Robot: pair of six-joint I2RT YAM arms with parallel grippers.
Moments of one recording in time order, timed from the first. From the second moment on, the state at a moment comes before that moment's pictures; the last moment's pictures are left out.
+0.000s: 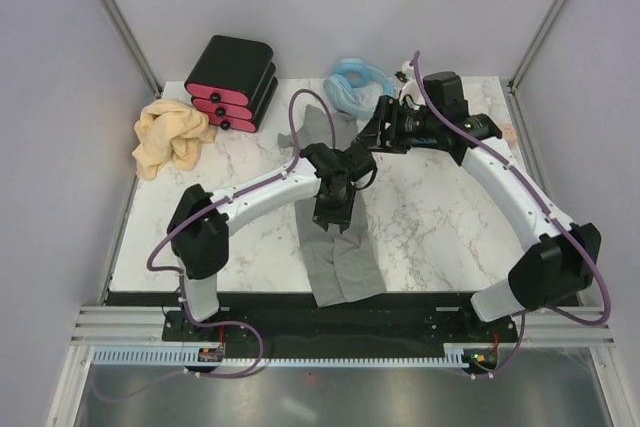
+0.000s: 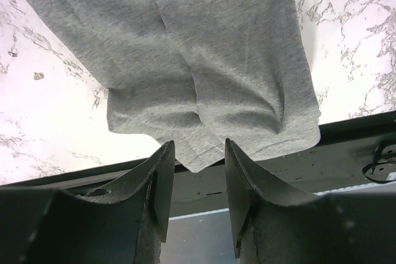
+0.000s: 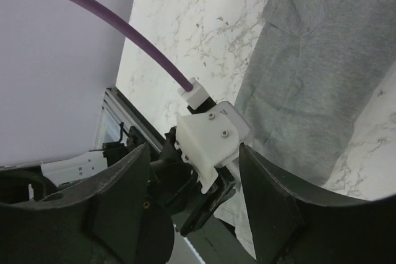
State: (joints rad) left arm -0.93 1.87 1.63 -1.14 -0.06 -0.73; right arm 0.35 1.53 1.45 -0.55 -0.63 0.54
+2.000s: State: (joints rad) left arm -0.42 2.47 2.21 -1.02 0.02 -0.51; right arm 0.50 2.37 2.00 -0.77 -0.07 0.26
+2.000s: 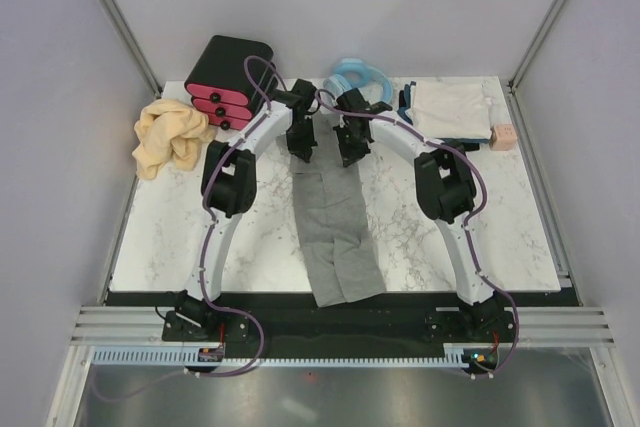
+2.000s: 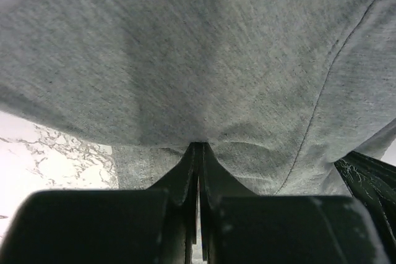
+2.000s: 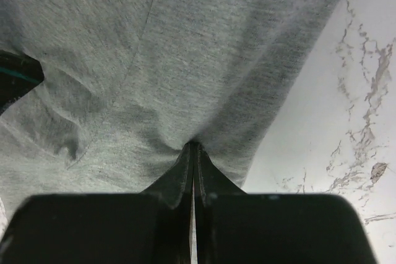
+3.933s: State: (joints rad) left arm -0.32 2.53 2.31 -1.02 0.00 -0.56; right arm 0.53 2.39 2.08 -0.80 0.03 0.30
